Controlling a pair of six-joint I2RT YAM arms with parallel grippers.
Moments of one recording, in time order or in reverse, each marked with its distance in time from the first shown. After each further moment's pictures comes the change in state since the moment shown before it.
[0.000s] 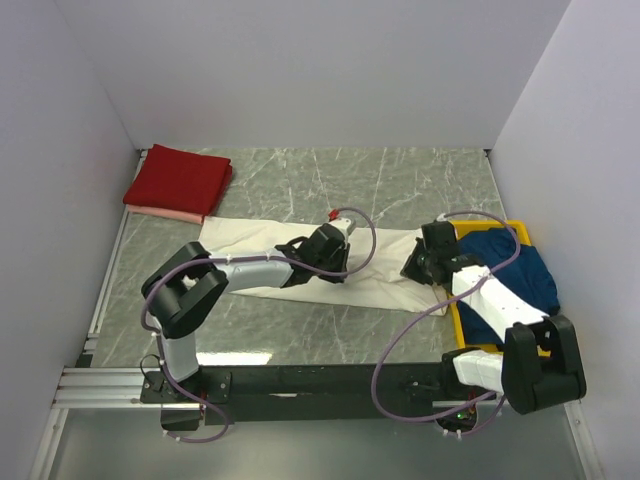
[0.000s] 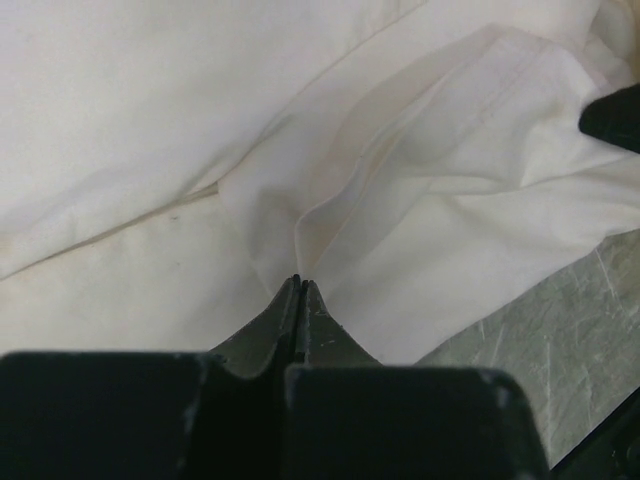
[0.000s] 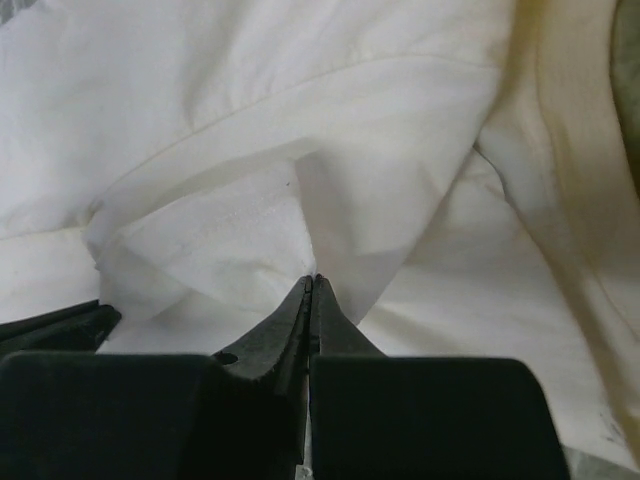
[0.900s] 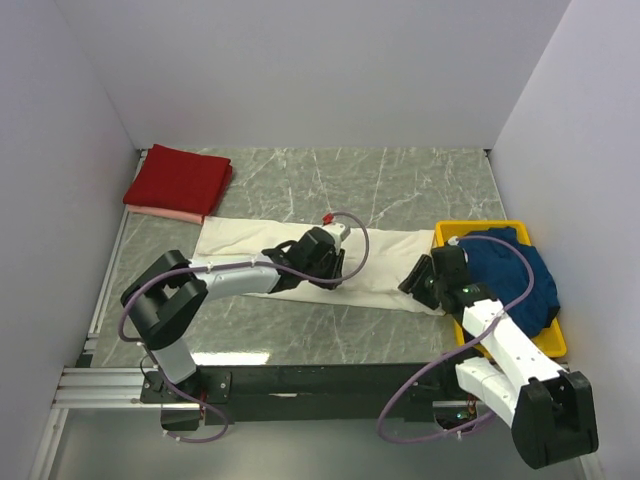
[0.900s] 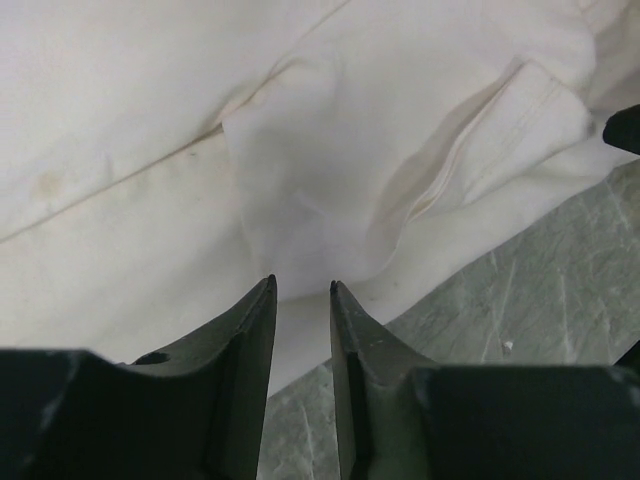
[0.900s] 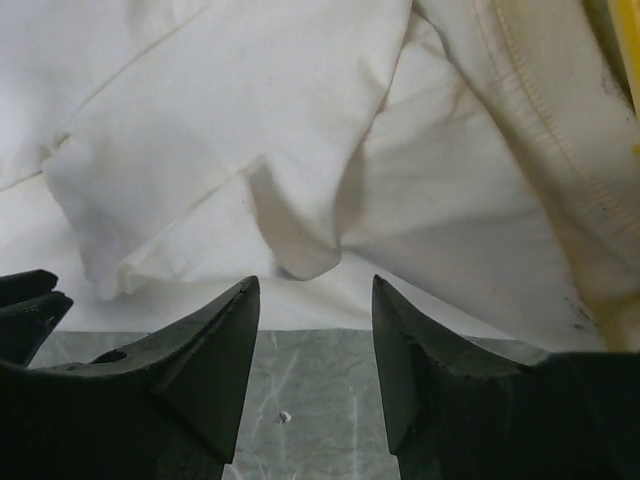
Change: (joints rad) left arm 0.001 -0.121 -0.090 -0.042 0.021 0.072; right arm 0.000 -0.305 -0.201 -0.077 -0.018 0.083
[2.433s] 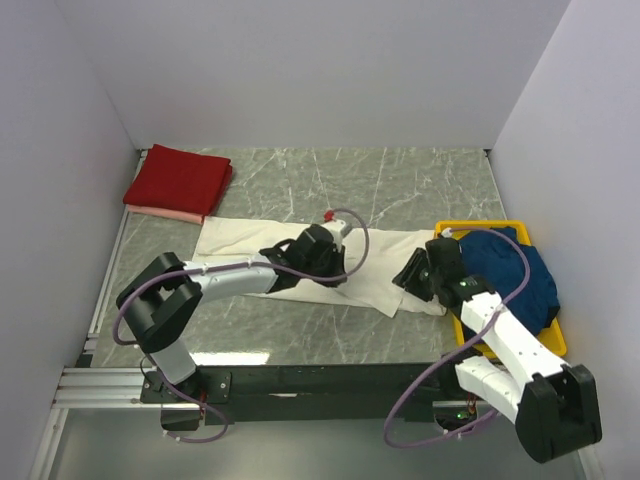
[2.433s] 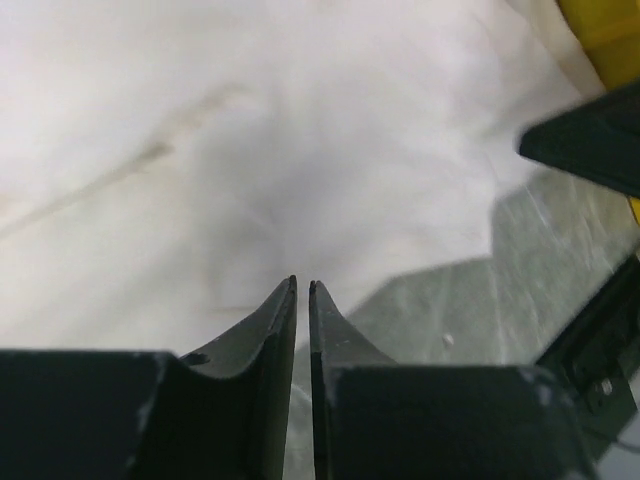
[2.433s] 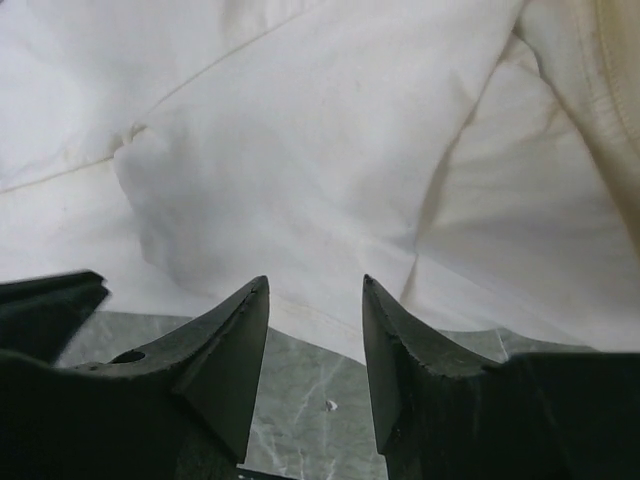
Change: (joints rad) left arm -0.005 -0.031 -0.005 0.047 0.087 -0.046; right arm 0.064 0.011 0.073 -0.021 -0.016 0.025
